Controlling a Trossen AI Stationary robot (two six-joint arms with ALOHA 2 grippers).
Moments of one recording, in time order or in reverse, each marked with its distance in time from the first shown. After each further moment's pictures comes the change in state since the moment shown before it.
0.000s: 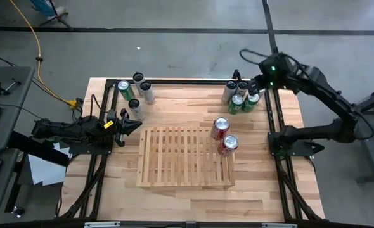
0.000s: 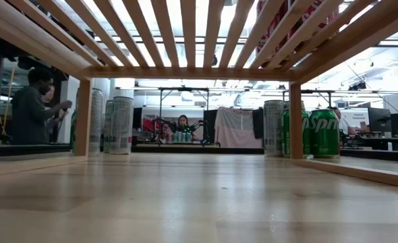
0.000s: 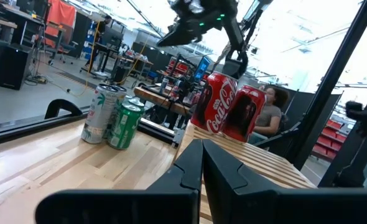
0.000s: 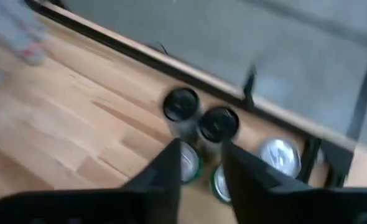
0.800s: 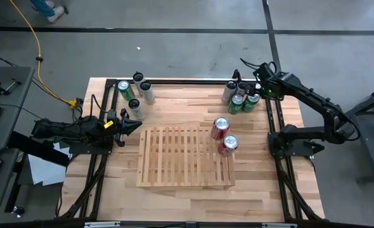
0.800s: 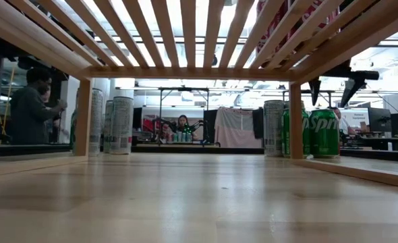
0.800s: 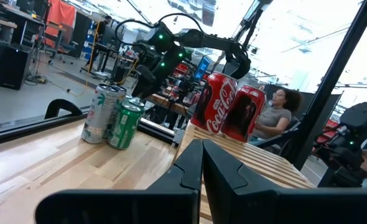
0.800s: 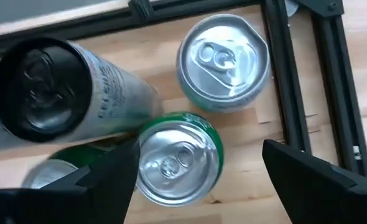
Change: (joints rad) left arm 0.000 0.000 0.000 0.000 0.000 0.000; right arm -0.264 0.056 -0.463 0.186 -0.032 0.453
